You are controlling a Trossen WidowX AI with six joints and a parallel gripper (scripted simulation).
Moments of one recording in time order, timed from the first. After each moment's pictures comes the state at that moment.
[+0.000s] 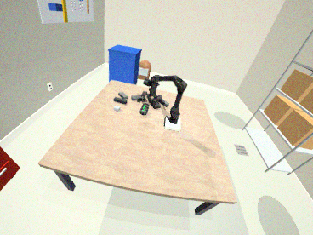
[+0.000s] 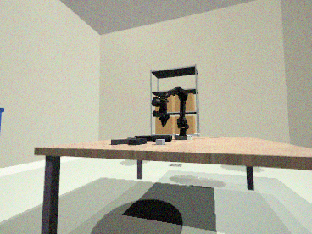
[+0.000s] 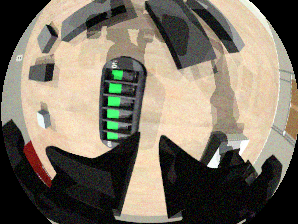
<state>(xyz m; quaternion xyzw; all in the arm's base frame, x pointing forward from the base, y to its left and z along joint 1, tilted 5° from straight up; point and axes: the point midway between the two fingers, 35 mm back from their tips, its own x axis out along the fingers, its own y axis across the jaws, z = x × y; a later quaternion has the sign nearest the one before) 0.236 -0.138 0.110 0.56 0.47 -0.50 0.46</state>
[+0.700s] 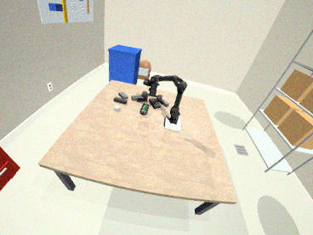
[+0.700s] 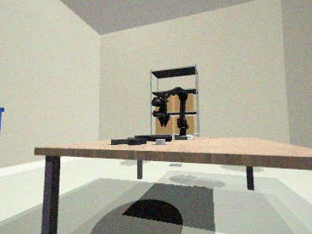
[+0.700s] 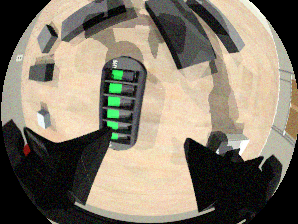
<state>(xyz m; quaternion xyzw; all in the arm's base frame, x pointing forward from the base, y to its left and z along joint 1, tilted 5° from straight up) 0.236 -0.138 0.110 0.56 0.47 -0.50 0.46</state>
